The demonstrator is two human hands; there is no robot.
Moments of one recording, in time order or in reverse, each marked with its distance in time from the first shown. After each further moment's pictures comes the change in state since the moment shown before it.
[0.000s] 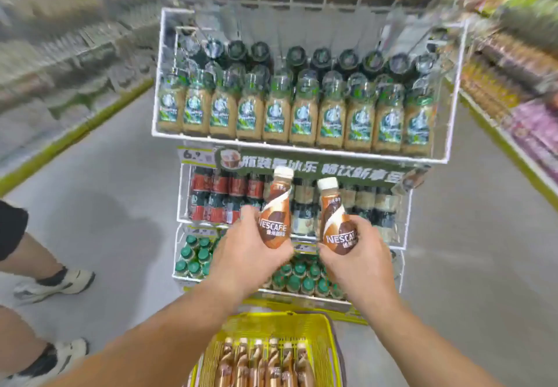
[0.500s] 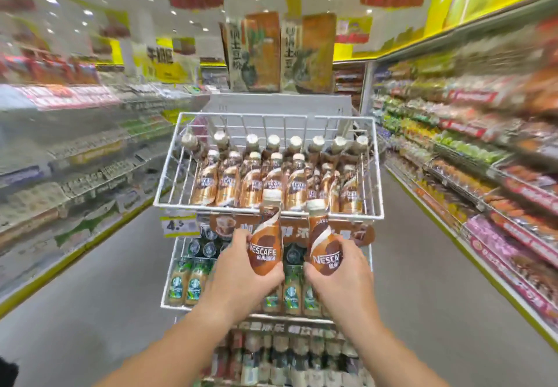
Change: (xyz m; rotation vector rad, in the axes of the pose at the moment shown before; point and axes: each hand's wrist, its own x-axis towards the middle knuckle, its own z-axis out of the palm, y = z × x) left_hand 0.047 0.276 -0.203 -0.158 0.122 0.320; right_hand 0.091 -0.259 -0.199 0.087 0.175 -0.244
